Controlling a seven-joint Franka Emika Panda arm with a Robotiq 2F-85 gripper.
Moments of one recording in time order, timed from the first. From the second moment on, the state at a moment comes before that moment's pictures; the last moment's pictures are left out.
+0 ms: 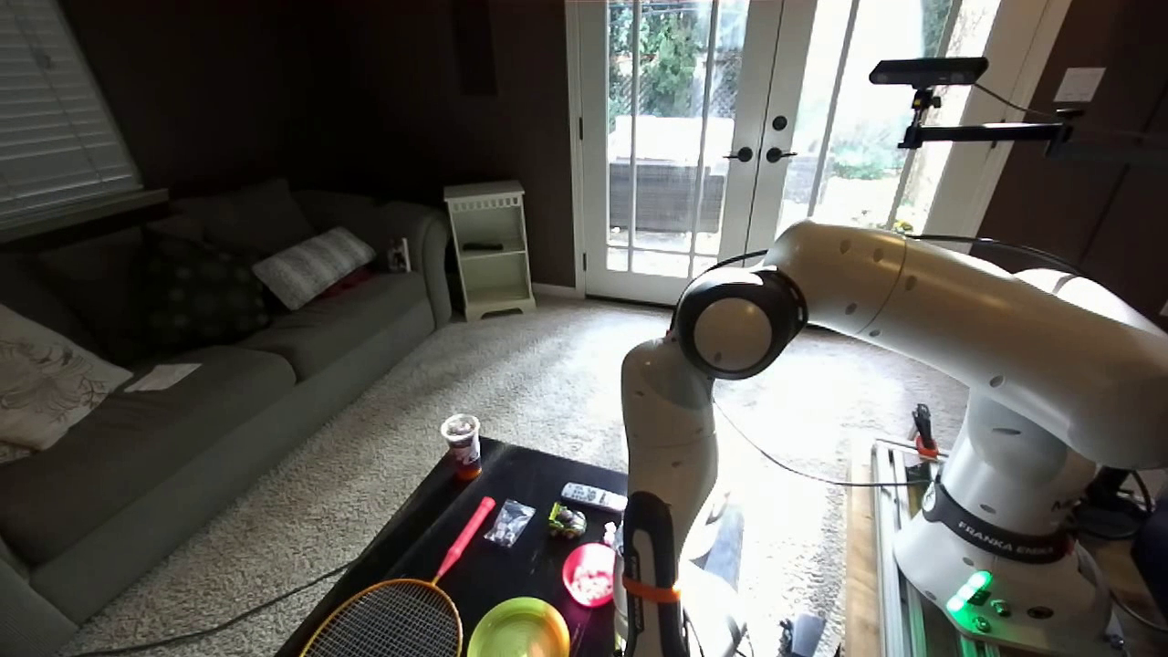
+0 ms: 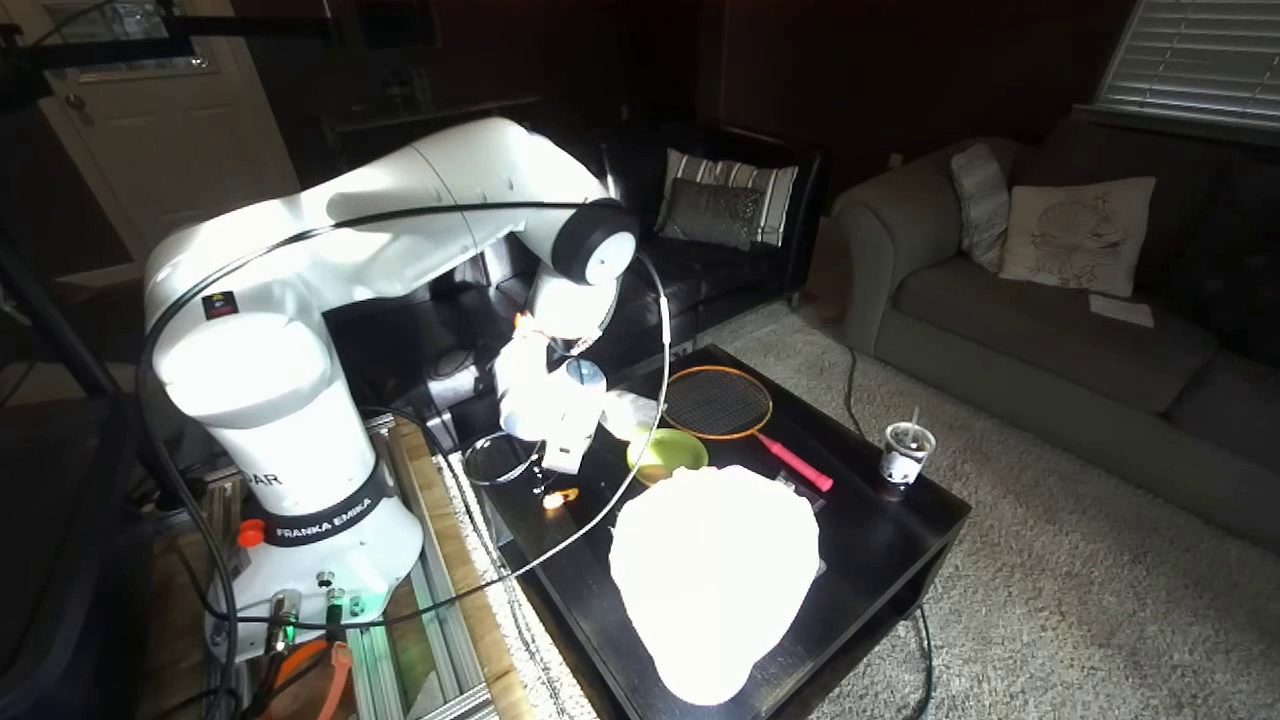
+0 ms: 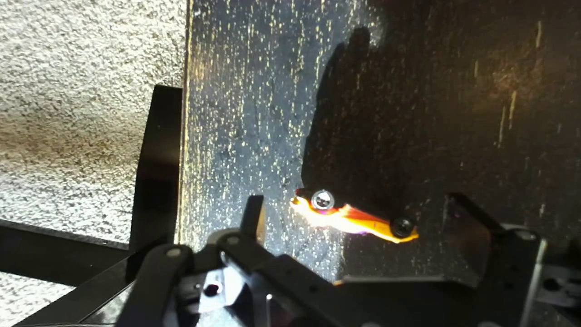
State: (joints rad) arm 0.11 1.30 0.34 -2.08 0.44 3.31 1.21
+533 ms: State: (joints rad) arm 0.09 1.38 0.34 -2.02 0.44 3.37 1.23
